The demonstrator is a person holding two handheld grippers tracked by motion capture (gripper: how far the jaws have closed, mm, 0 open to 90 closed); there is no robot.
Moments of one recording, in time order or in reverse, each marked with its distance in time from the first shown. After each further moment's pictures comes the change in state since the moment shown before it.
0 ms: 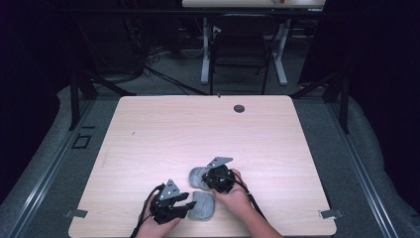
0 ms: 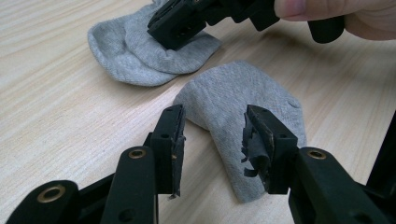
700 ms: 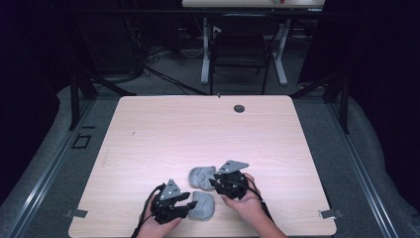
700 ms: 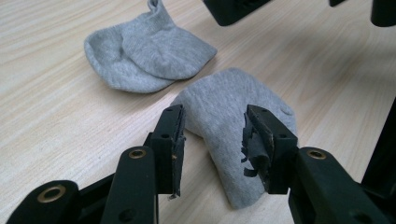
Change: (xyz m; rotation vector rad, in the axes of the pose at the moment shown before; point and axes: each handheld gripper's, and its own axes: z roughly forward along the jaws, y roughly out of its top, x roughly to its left) left arm -0.003 0.004 -0.001 -0.014 -0.004 0.001; right arm 0.005 -0.011 -0.055 -0.061 -0.018 -0.008
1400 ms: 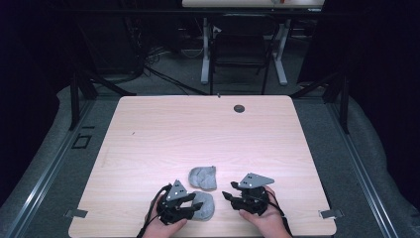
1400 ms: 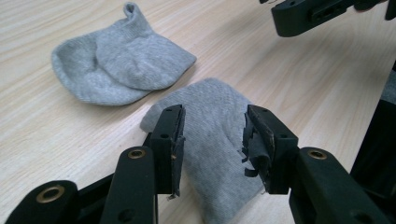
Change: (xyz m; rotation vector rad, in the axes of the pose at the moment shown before) left arm -0.014 0.008 0.009 0.010 -0.025 0.012; right arm -0.009 -0.044 -0.044 -0.077 0.019 0.020
